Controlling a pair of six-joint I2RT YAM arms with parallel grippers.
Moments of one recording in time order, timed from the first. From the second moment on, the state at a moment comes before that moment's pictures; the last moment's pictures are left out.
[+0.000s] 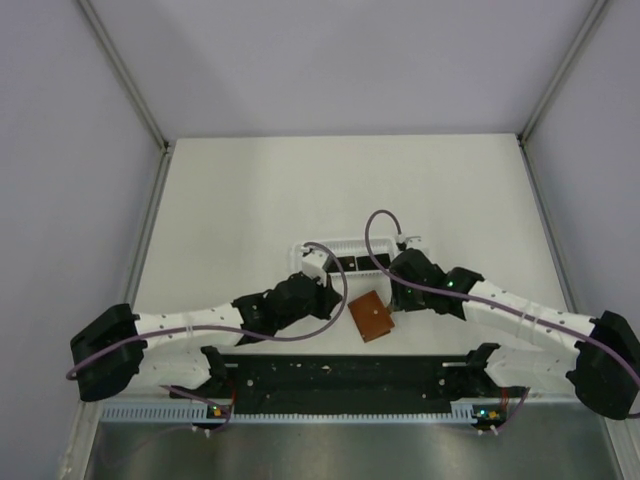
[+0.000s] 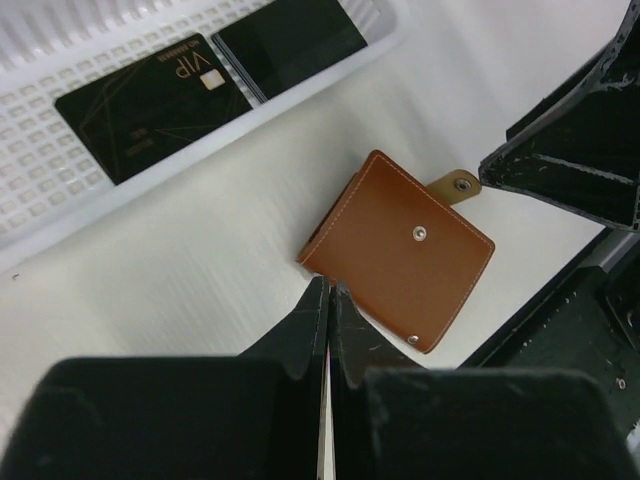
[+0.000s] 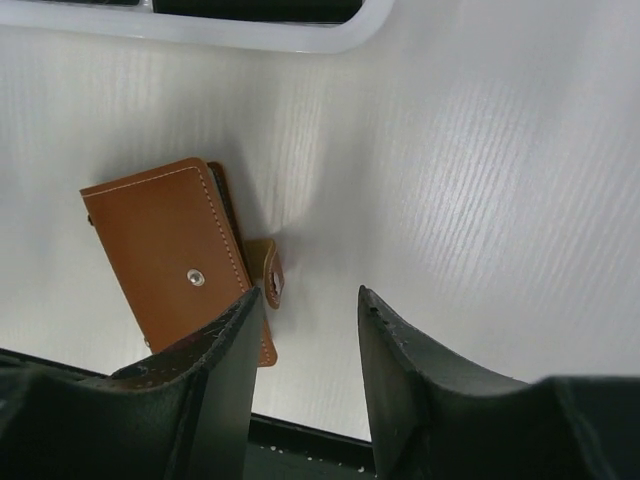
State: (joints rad) left arm -1.09 1.15 0.49 0.16 -0.25 -0.57; right arm 0.84 1.11 0.66 -0.60 0.26 0.64
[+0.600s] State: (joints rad) left arm -1.09 1.38 0.56 0.34 -0.09 -0.55; right arm 0.75 1.08 0.54 -0.41 0.06 0.64
